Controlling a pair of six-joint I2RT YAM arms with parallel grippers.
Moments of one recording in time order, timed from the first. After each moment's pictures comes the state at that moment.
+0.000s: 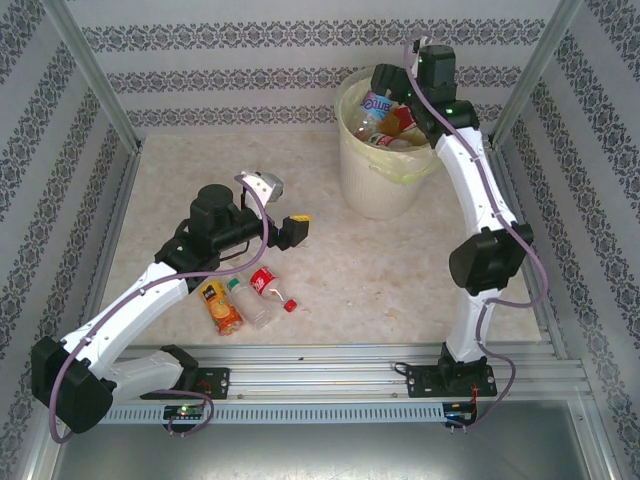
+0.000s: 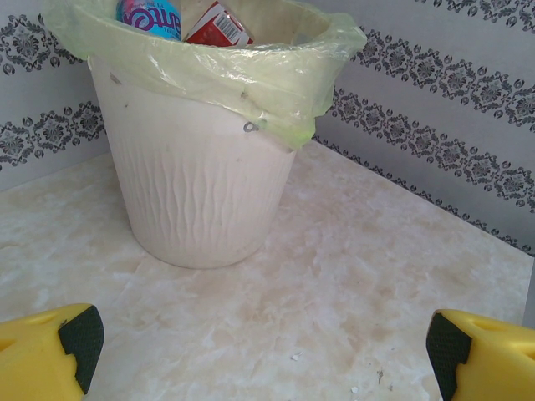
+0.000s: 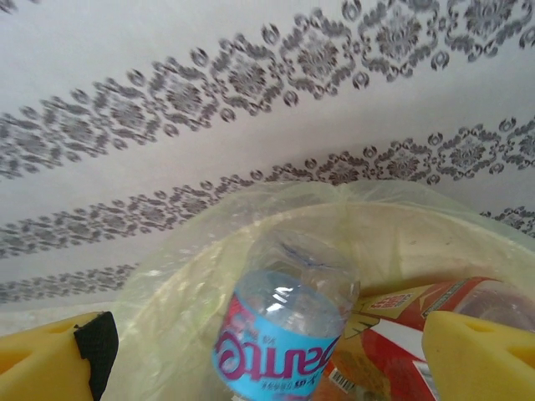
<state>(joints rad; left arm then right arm) -0.52 1.12 0.94 -0.08 0.33 -0.06 0.19 1.94 2.19 -0.57 0.00 0.36</state>
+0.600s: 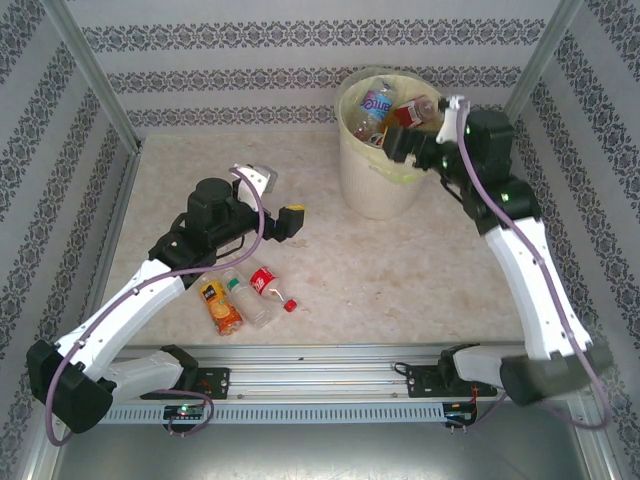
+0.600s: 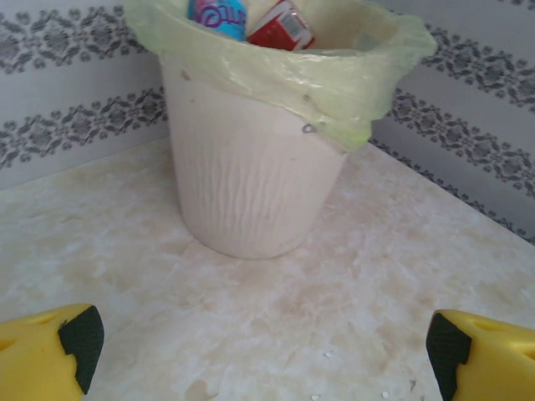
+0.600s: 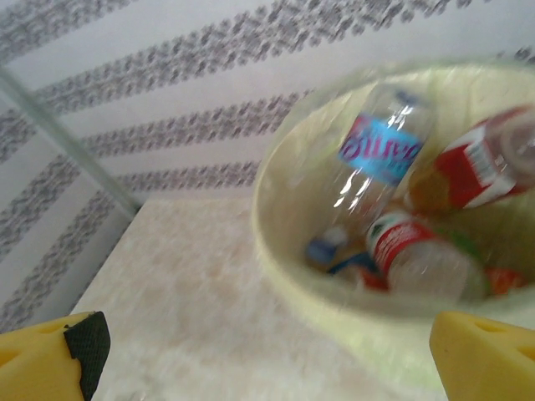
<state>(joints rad) -0.52 1.11 1.04 -0.24 0.17 -0.10 0.23 1.21 1.47 -0.57 -0.26 0.35</state>
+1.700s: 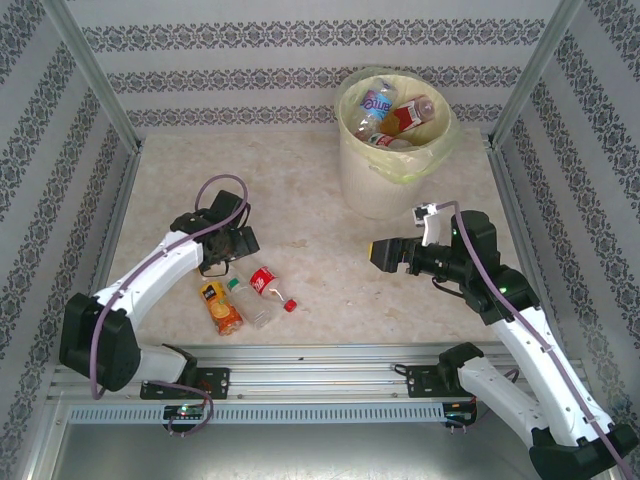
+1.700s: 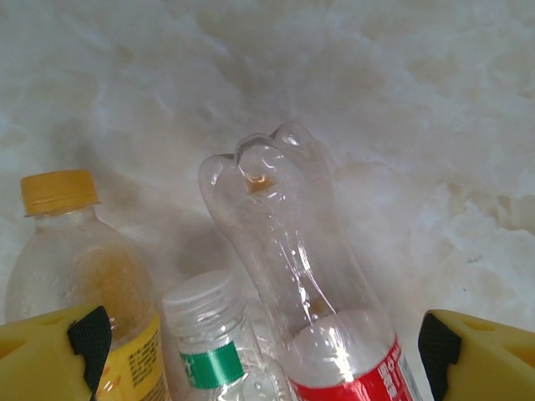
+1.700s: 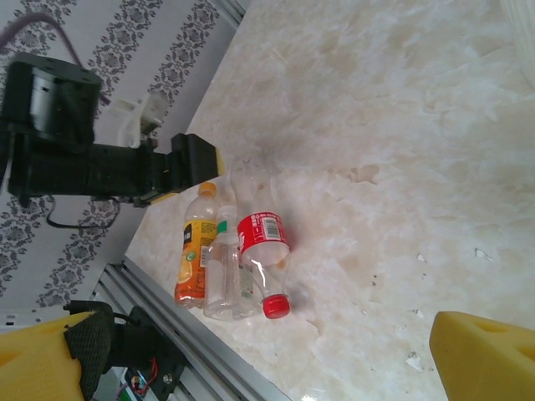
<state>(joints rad) -0.36 1.37 1.02 -0.87 -0.17 -0.79 0.36 0.76 0.88 -0.63 -0.55 0.51</state>
